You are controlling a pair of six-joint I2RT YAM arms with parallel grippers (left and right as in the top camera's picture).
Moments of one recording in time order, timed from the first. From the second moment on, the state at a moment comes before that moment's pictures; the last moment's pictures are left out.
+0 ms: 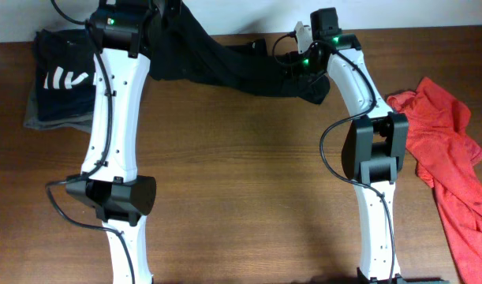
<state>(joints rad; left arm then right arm) -0.21 2.23 2.68 -0.92 -0.20 0.12 0.11 2.58 2.36 -0.87 -0.29 -0.03</state>
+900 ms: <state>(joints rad) -0.21 2.23 2.68 -0.92 -0.20 0.12 0.09 2.58 2.52 -1.05 -0.26 0.03</state>
